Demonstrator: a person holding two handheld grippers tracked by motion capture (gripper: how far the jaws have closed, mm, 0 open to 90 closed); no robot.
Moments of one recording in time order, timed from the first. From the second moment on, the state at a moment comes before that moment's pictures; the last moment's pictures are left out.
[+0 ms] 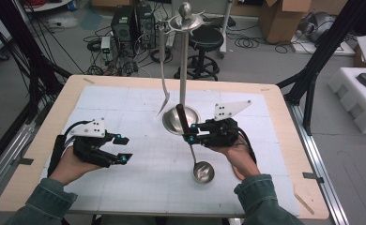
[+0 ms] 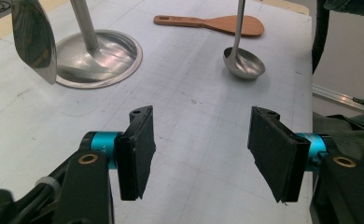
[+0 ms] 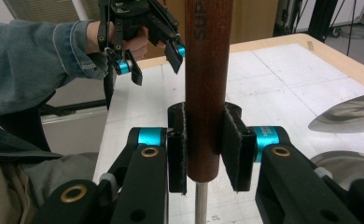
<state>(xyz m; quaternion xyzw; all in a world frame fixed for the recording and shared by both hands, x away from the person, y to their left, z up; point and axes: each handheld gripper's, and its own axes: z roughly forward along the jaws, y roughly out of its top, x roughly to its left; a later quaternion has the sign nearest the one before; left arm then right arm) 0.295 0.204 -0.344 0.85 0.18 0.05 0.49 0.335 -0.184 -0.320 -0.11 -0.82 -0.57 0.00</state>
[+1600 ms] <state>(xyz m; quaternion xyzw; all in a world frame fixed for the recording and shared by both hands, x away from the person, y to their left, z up) 0.301 0.178 -0.294 0.82 0.15 0.04 0.55 0.334 -0.149 -0.313 -0.06 -0.83 -0.56 0.02</state>
